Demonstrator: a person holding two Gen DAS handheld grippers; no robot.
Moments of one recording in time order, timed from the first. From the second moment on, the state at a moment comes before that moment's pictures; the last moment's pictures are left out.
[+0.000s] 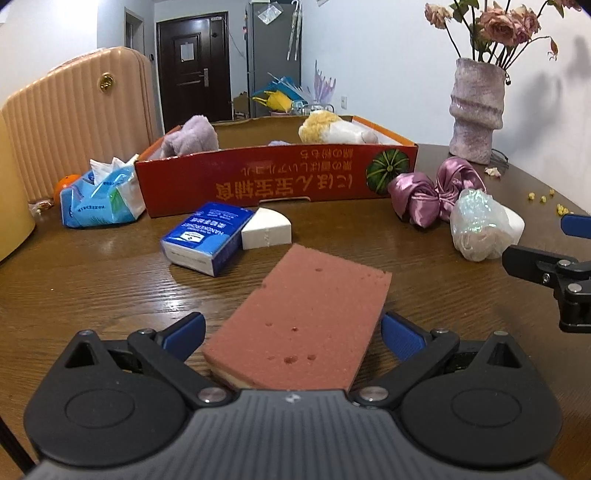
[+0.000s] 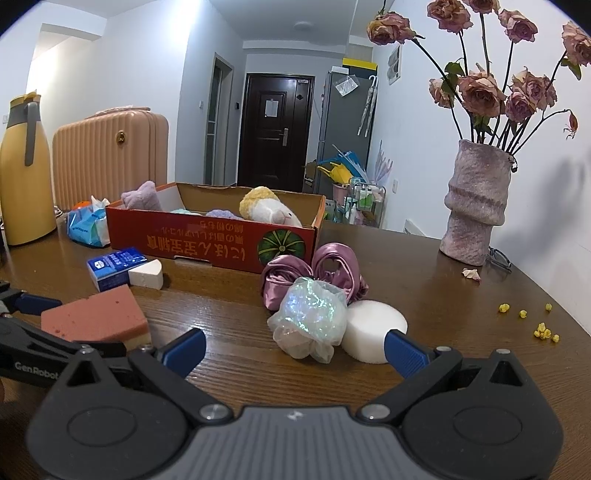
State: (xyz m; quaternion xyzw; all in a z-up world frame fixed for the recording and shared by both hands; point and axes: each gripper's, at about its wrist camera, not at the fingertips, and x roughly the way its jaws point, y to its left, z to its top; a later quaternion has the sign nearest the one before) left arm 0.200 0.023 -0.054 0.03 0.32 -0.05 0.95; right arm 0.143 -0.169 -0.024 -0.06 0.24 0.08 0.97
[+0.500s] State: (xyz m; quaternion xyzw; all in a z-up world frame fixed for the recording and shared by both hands) left arm 0.201 0.022 -0.052 0.02 0.31 -0.07 0.95; right arm 0.145 -0.168 -0.026 -0.06 0.25 0.08 0.96
